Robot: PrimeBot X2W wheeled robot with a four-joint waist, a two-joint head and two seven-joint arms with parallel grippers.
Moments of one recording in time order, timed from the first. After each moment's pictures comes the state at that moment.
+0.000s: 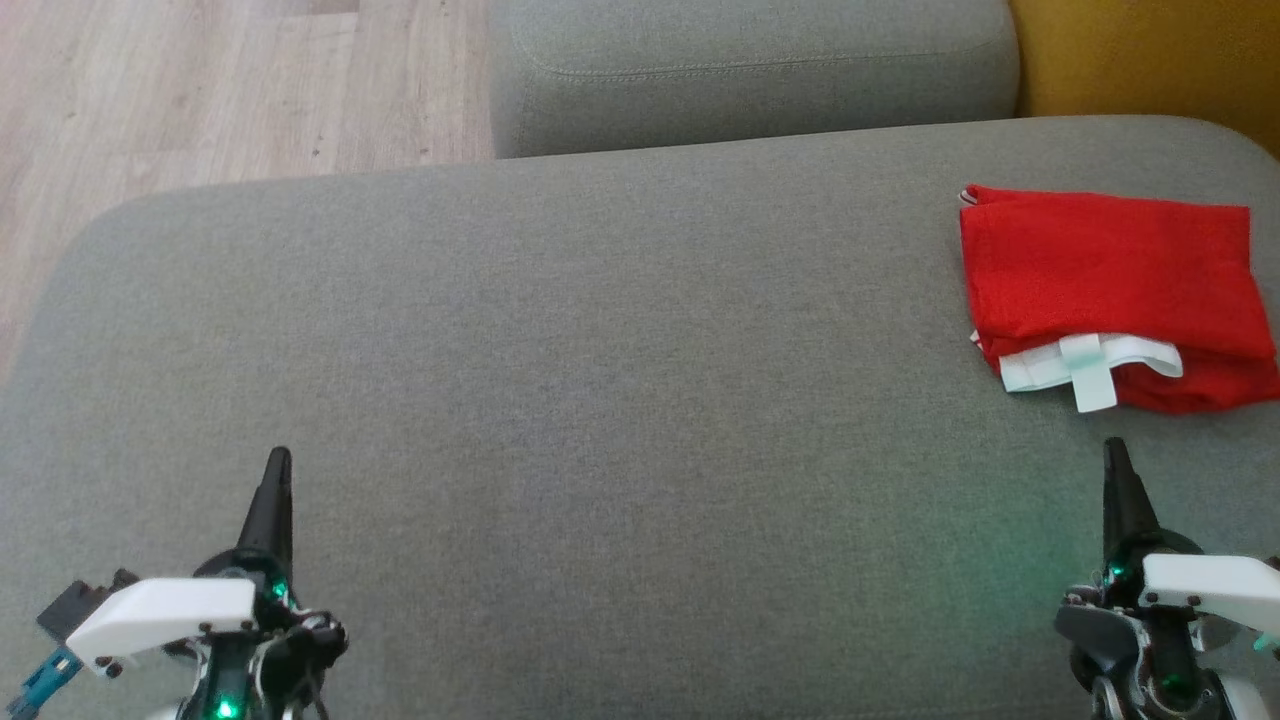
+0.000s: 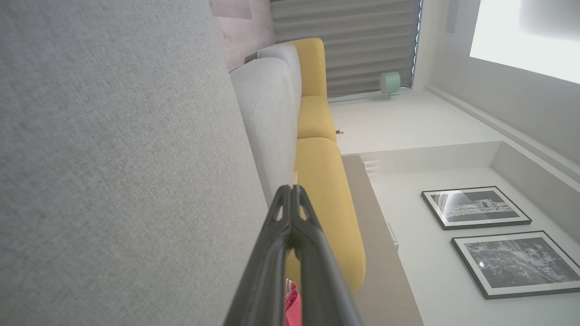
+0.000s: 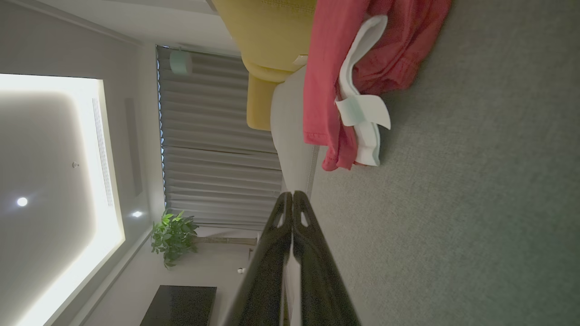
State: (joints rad) left arm -0.03 0.04 0.04 0.26 -1.47 -0.12 0.06; right arm -0.04 -0.05 -0.11 0.29 1.44 0.13 0.07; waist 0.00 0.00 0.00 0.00
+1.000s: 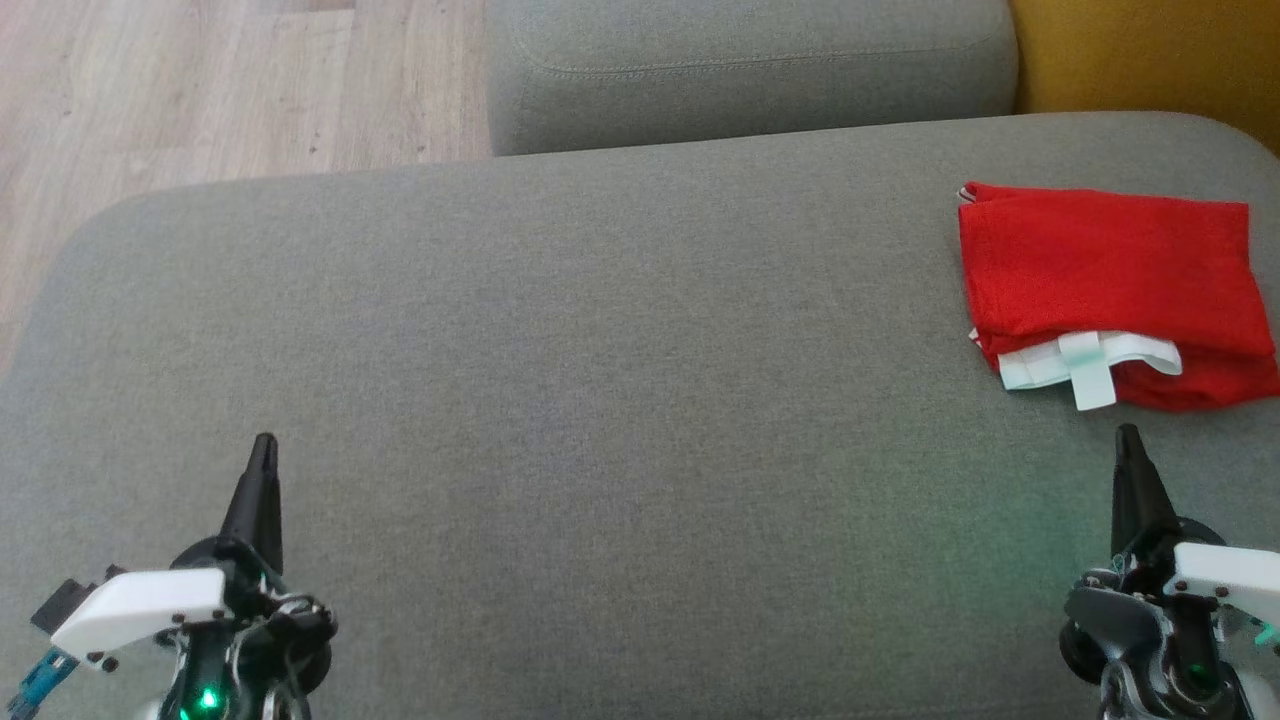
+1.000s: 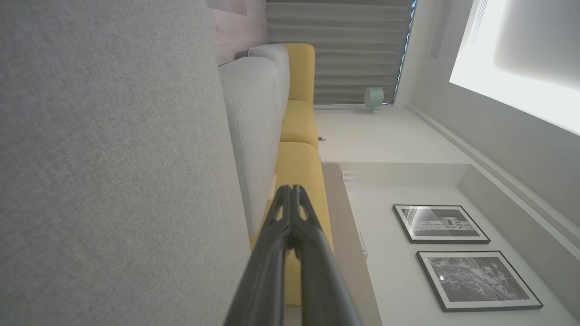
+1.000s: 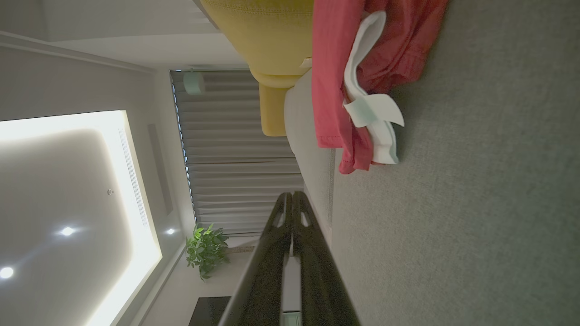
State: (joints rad) left arm -0.05 0.04 0.07 0.27 -1.61 -0.12 0.10; right arm -0.05 -0.05 -0.13 0.29 1.60 0.13 0.11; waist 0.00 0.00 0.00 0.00
